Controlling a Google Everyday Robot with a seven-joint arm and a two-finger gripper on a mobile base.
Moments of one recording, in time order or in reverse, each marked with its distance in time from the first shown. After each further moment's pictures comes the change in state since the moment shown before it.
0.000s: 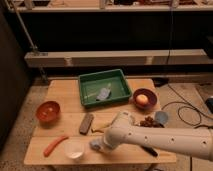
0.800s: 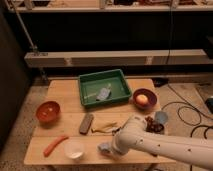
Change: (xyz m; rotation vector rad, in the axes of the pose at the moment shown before) arm -0.042 0.013 -0.024 -0.043 -0.033 0.048
